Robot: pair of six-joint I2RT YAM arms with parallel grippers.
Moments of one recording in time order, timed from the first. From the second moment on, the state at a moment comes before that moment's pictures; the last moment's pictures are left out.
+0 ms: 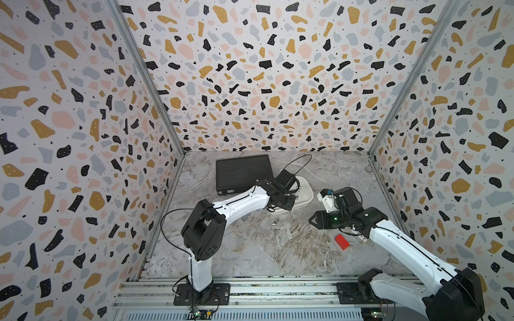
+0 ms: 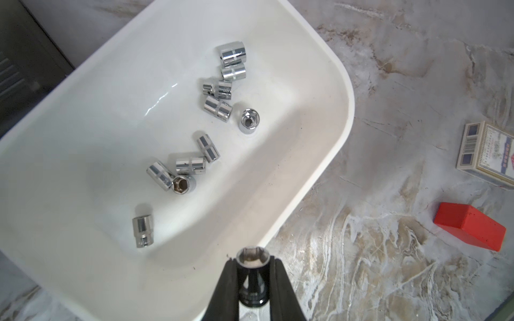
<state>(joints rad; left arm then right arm) -0.77 1.89 1.49 -0.62 0.02 -0.28 0.49 1.10 0.81 -0.66 -0.37 0.40</state>
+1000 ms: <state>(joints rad) -0.69 2.18 1.77 -0.68 0.04 -0.26 0.47 1.11 0.84 -0.65 -0.36 0.40</state>
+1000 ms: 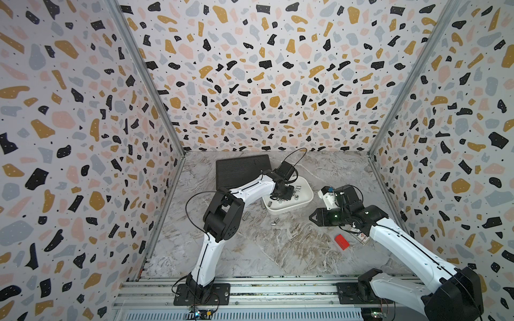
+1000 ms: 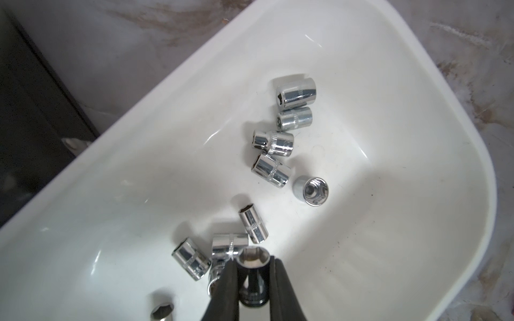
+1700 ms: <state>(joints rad) -0.68 2.19 1.76 -0.68 0.03 -0.26 0.47 1.11 0.84 -0.65 -0.36 0.40</state>
